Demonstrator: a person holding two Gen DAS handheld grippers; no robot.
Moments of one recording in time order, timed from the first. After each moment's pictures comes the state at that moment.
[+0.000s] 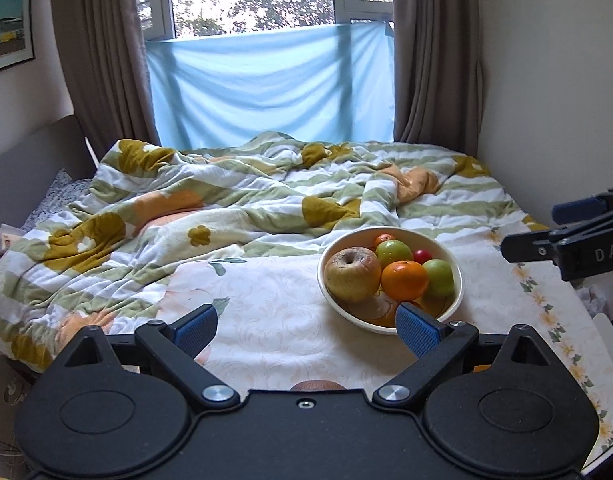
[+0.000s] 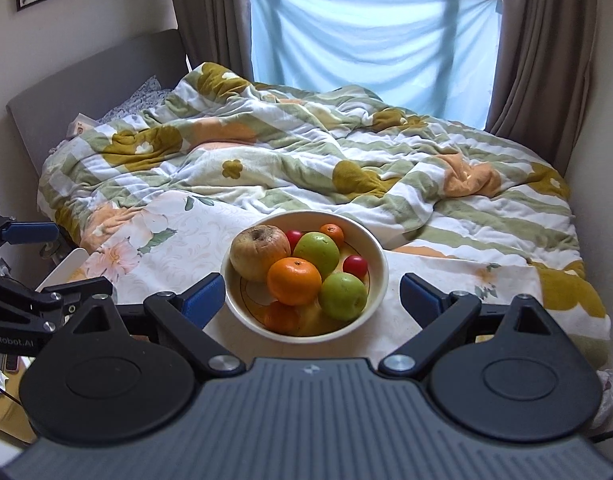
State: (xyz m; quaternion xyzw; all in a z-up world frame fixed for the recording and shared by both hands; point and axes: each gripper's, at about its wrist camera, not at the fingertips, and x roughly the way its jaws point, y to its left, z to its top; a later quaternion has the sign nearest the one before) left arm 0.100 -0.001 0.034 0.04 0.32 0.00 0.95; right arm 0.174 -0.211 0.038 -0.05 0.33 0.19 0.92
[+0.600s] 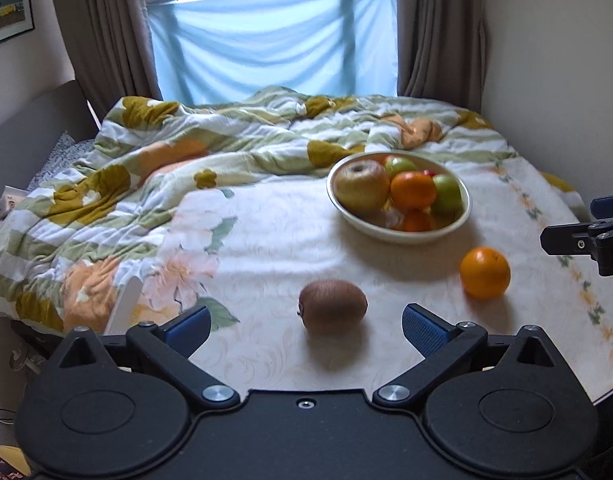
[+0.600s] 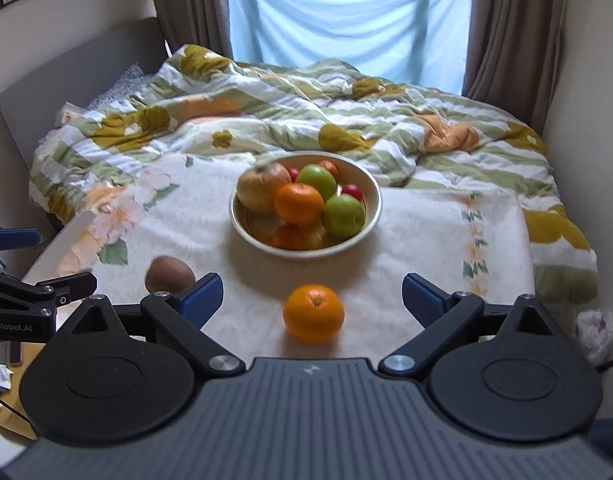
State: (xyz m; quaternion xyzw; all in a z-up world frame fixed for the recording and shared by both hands) left arm 0.064 0.013 -0.025 0.05 0.38 0.00 0.92; right arm 0.106 -0.213 0.005 -0.04 0.37 0.15 0.92
